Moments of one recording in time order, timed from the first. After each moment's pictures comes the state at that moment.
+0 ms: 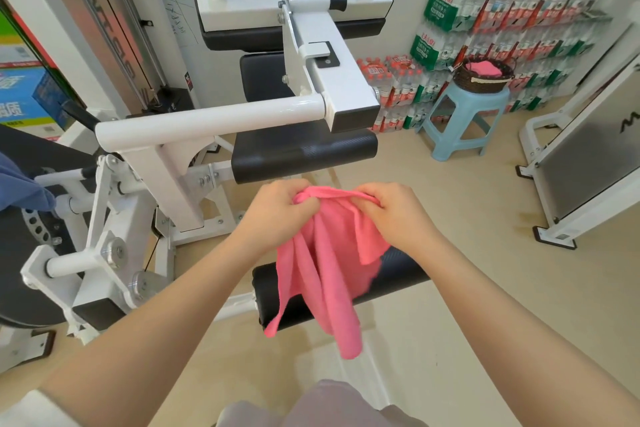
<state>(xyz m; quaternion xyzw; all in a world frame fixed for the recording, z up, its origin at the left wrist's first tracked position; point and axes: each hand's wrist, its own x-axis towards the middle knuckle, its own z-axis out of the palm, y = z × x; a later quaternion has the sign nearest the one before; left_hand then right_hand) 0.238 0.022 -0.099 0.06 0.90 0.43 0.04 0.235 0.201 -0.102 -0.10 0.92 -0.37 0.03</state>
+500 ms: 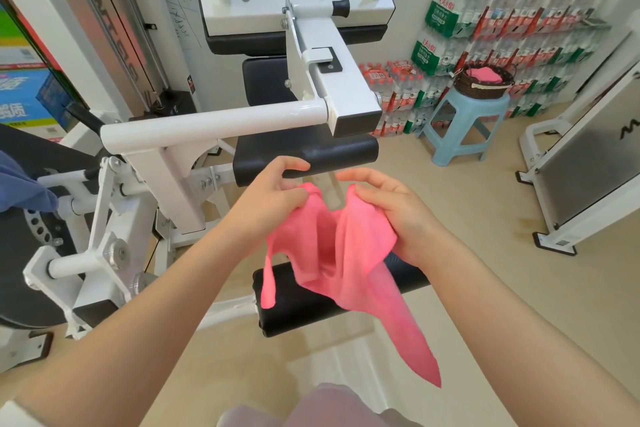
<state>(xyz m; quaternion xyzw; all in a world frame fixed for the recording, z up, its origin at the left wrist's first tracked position) 0.240 0.010 -0.077 -0.02 0.79 0.60 0.11 0.241 0.194 -0.085 -0.03 0.62 -0.76 0.20</state>
